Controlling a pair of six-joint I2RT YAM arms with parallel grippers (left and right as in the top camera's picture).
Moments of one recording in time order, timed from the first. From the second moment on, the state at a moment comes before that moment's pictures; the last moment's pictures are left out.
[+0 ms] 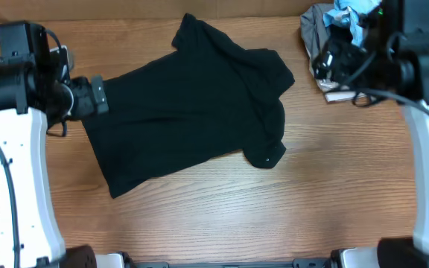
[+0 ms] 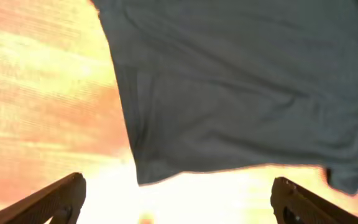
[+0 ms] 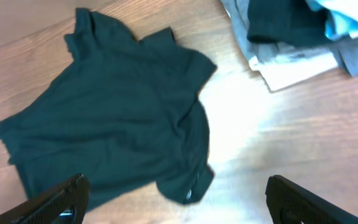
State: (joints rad) left arm 0.16 1.55 1.83 -1.49 0.07 -0.15; right arm 0.07 1.58 1.96 -1.38 -0.15 0.35
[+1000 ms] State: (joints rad) left arm 0.09 1.40 0.68 -0.76 0.06 -0.44; right arm 0.22 1.55 1.35 -1.17 -0.23 0.38
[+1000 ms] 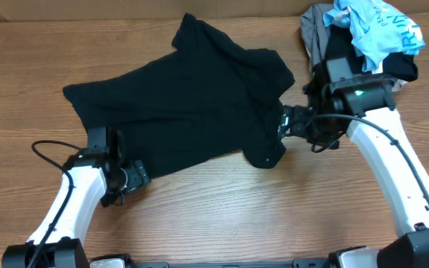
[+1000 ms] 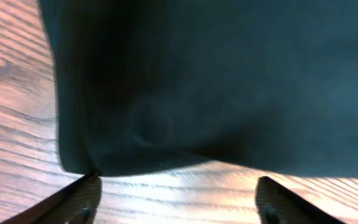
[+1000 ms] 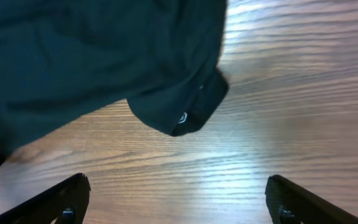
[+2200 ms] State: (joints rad) left arm 0.49 1.62 0.95 -0.58 0.02 -0.36; right arm 0.26 1.56 1.10 -0.90 -0.29 0.44
